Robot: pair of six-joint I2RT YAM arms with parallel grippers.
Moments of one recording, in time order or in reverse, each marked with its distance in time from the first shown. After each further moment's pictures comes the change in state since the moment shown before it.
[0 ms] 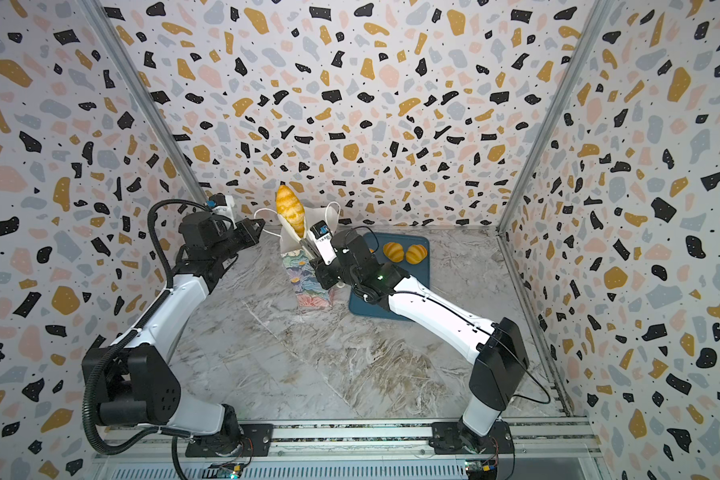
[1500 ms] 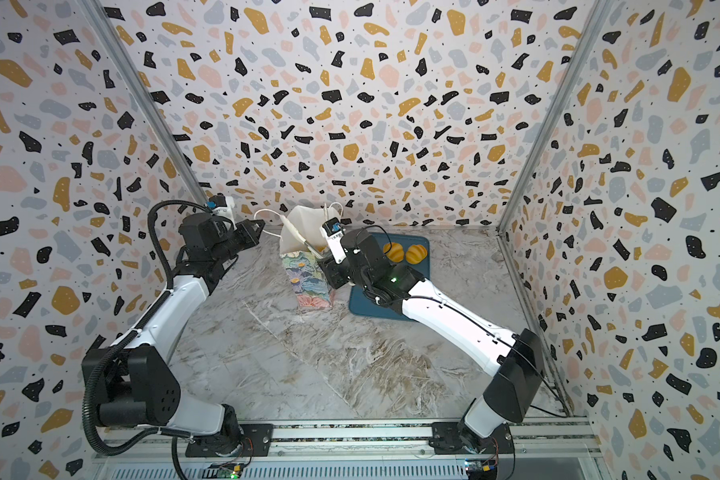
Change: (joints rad) left arm 0.000 0.000 -0.010 0.006 -0.001 0.003; right arm 0.000 -0.117 -0.034 -0.068 0.085 0.022
